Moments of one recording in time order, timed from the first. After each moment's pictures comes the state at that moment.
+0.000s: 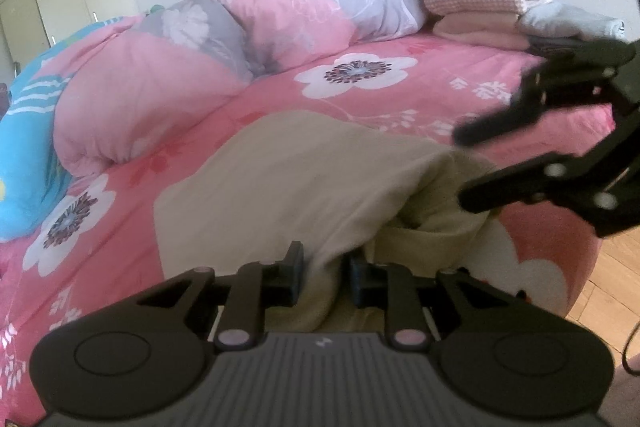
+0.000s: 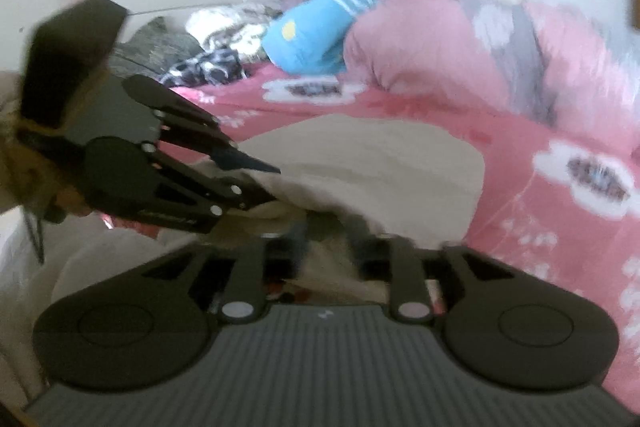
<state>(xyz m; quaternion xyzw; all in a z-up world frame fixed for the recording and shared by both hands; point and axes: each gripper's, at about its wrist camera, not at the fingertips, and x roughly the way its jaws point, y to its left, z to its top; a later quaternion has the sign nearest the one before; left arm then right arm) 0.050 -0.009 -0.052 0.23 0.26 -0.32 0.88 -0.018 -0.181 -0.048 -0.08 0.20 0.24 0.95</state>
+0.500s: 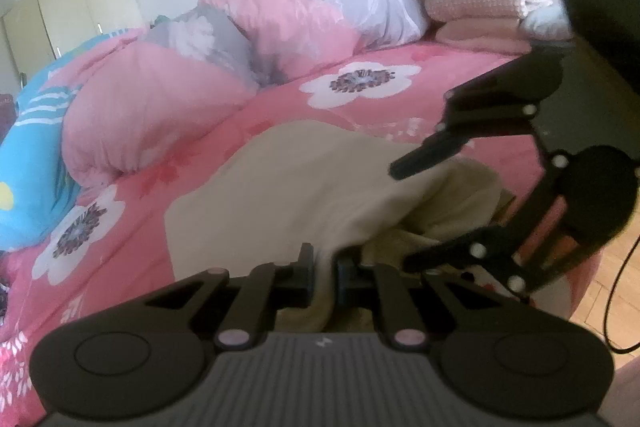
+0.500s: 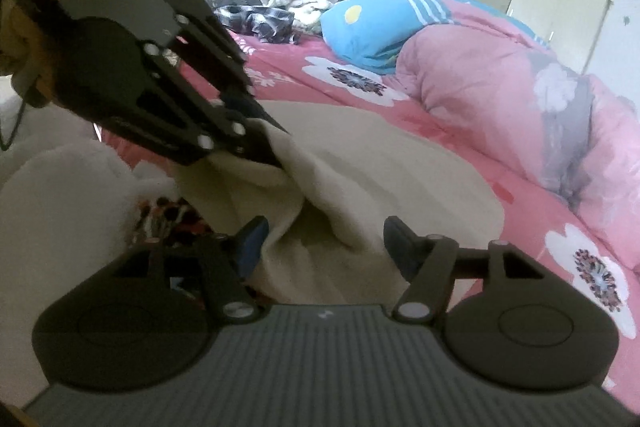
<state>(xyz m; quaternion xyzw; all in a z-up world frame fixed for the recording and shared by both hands) 0.047 -0.004 -0.047 0.24 0.24 -0.32 0.89 0.019 -0.158 -0.067 -0.21 0.20 0.30 0.91</state>
